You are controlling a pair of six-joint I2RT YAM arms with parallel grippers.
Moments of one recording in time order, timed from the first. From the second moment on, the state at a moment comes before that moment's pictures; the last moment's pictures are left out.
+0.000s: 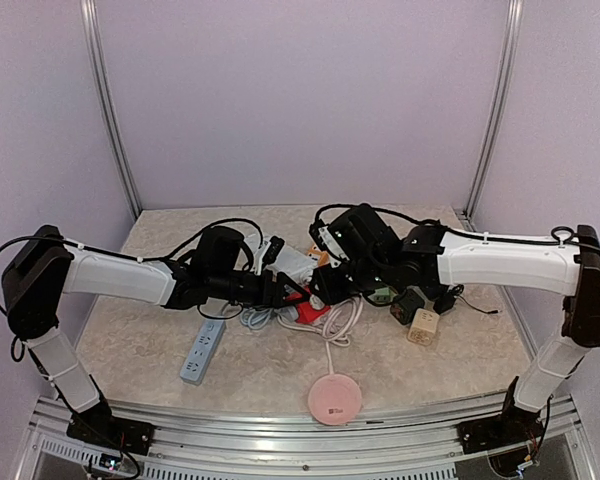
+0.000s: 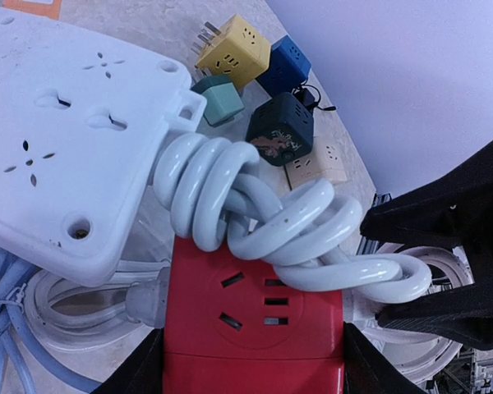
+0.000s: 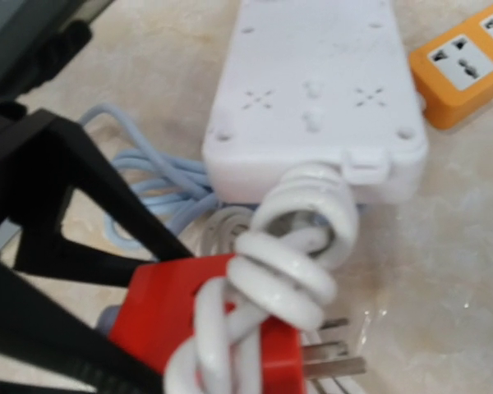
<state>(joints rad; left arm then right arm) -0.76 1.70 0.94 0.24 0.49 -0.63 1.00 1.65 1.30 -0.42 0.15 0.40</state>
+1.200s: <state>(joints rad) -0.77 1.70 0.94 0.23 0.47 -0.62 0.96 1.62 1.18 -0.23 0.04 0.46</state>
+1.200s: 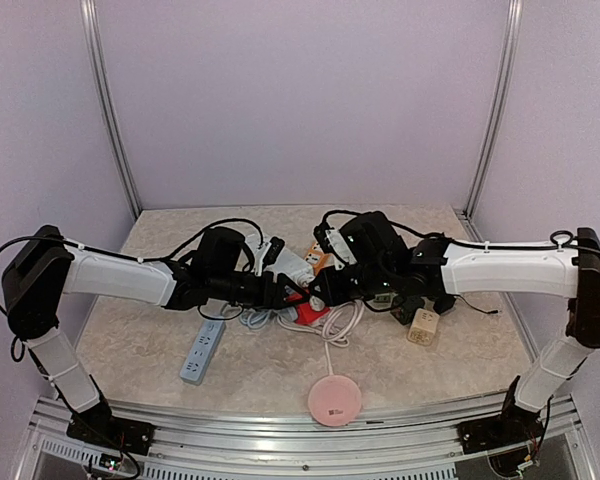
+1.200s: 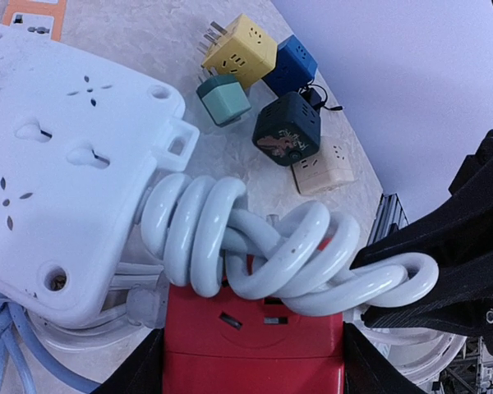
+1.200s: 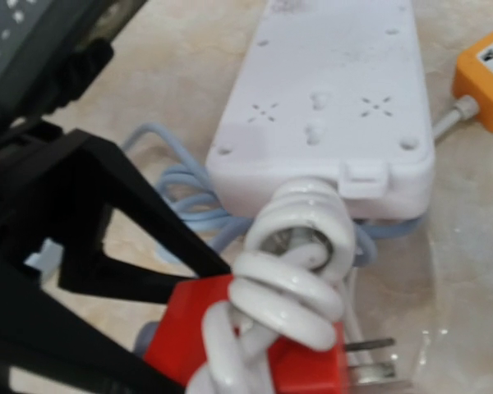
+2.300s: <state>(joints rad) -0.75 1.70 0.94 0.24 0.50 -0.67 1.14 1.77 1.43 -0.51 0.51 0.41</state>
